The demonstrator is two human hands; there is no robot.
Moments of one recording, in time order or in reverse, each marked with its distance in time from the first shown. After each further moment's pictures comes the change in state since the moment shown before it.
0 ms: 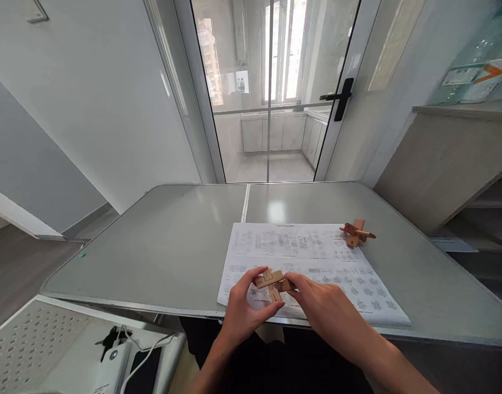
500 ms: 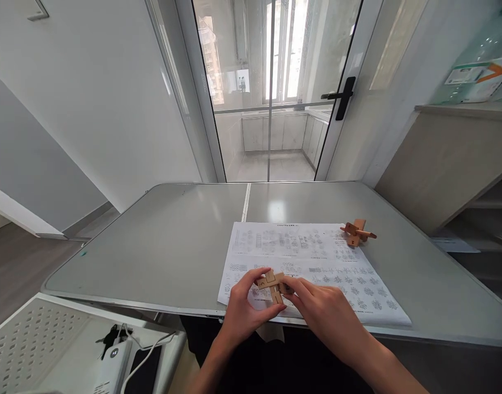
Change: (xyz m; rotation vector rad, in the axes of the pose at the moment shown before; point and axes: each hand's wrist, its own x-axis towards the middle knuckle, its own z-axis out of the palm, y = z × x) left_hand 0.001 0.005 0.000 -0.024 -0.006 0.046; right_hand -0.002 -0.006 0.006 -0.110 0.104 -0.027
